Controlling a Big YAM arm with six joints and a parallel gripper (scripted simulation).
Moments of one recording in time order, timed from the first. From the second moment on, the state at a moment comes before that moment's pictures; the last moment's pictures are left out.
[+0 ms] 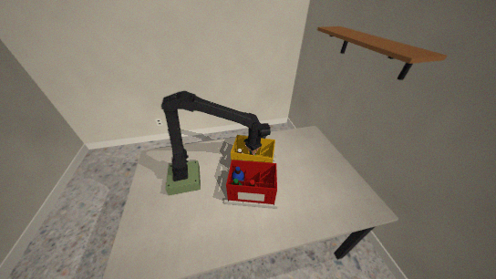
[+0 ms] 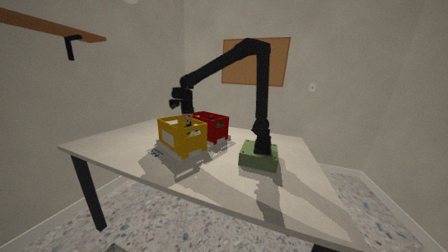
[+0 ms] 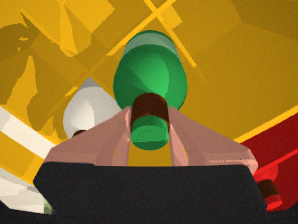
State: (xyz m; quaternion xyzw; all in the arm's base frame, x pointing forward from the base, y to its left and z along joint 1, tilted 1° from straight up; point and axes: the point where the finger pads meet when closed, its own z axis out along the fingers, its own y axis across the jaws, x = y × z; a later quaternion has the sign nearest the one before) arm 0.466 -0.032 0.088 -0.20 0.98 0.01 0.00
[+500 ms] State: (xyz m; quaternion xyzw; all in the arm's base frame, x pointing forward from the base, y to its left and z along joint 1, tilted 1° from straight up) arm 0.467 -0.032 0.082 -0.20 0.98 0.01 0.00
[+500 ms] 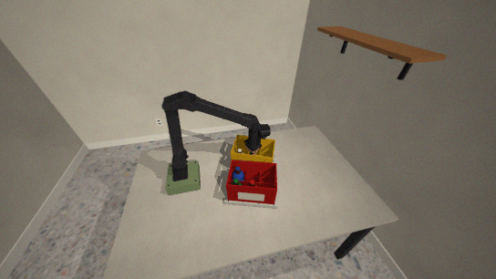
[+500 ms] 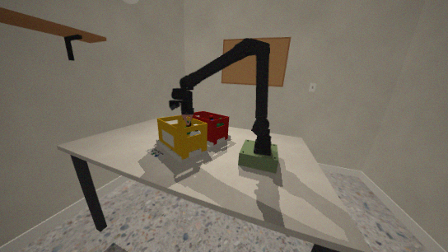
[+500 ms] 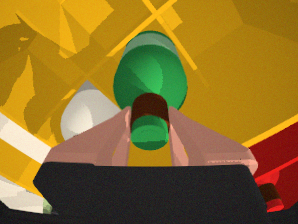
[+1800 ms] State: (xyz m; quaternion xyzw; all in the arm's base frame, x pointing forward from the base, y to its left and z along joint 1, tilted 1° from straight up) arm 0.467 -0.032 0.081 -0.20 0.98 0.01 0.00
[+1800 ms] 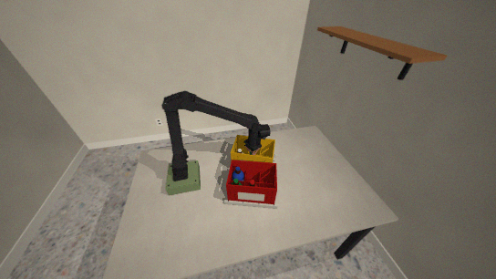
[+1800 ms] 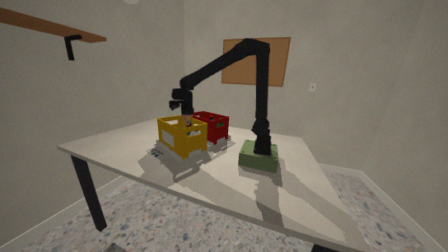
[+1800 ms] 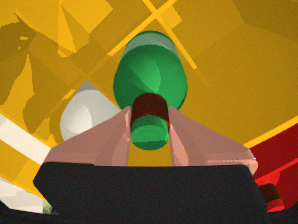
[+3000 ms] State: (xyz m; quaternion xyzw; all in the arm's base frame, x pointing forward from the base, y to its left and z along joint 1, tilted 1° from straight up) arm 0.467 -0.031 0.081 -0.20 0.98 0.01 0.01
